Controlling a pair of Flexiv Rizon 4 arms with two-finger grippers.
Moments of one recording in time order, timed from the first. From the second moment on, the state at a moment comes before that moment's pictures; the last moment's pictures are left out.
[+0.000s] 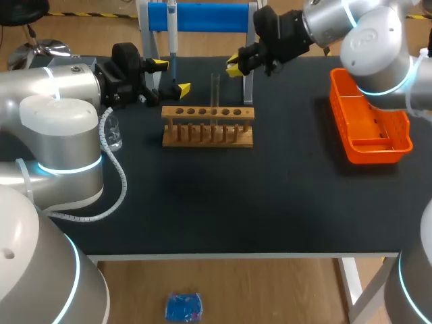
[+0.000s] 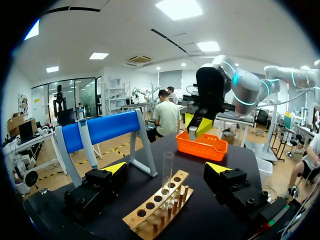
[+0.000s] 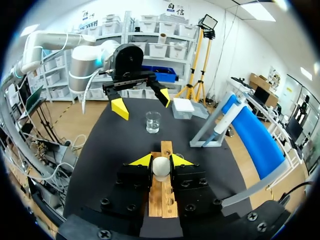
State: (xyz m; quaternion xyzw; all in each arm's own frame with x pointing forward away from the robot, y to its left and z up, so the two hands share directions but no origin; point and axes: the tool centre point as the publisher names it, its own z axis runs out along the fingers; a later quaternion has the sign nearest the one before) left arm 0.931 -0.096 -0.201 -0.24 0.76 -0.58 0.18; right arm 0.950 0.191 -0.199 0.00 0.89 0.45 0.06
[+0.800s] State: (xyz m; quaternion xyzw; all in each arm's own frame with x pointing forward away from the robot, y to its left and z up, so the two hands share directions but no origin) left arm 0.931 -0.096 -0.201 -0.24 0.76 -0.58 0.18; right arm 0.973 0.216 -0.207 -0.03 0.90 0.44 0.02
